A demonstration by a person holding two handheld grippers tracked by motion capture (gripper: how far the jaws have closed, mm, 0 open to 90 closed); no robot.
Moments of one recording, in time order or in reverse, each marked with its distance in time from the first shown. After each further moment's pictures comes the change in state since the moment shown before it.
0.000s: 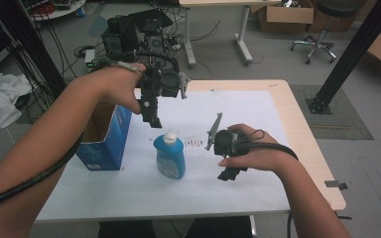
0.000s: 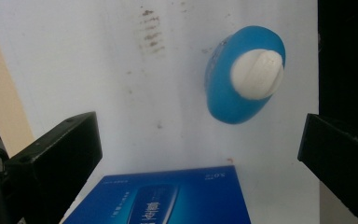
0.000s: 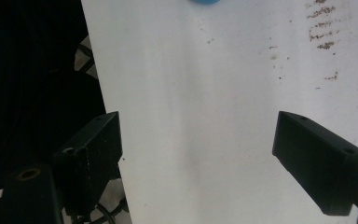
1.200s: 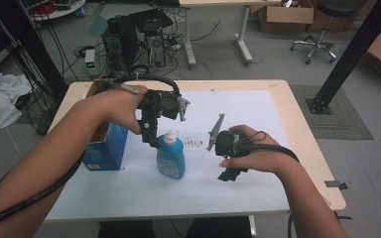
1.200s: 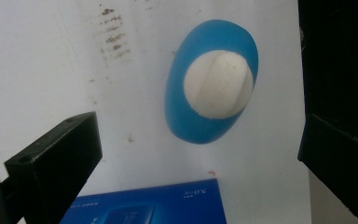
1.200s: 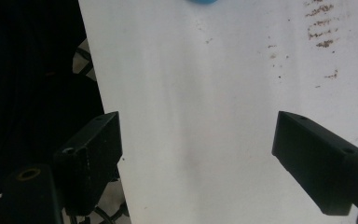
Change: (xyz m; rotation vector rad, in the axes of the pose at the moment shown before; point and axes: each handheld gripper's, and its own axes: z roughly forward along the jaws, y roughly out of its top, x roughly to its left) left arm -0.021 0.001 0.040 -0.001 -0.057 0.032; right arm 0.001 -0.004 0.002 -0.021 0.003 0.024
